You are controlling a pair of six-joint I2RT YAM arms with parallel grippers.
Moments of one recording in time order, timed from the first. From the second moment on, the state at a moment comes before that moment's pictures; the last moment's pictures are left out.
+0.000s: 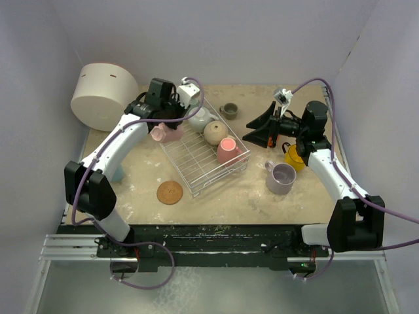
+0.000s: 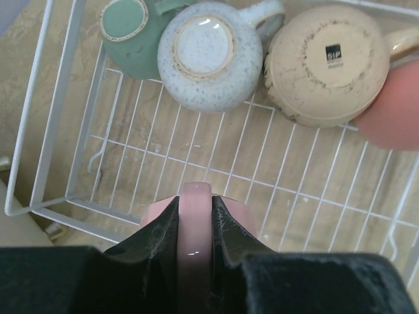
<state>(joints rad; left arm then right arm) -0.40 1.64 1.54 -0.63 0.11 0.28 0.08 1.32 0.94 0.30 -1.19 0.32</state>
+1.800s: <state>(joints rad) -0.47 1.99 1.70 -0.83 0.14 1.12 0.08 1.32 0.94 0.30 -1.19 0.32</state>
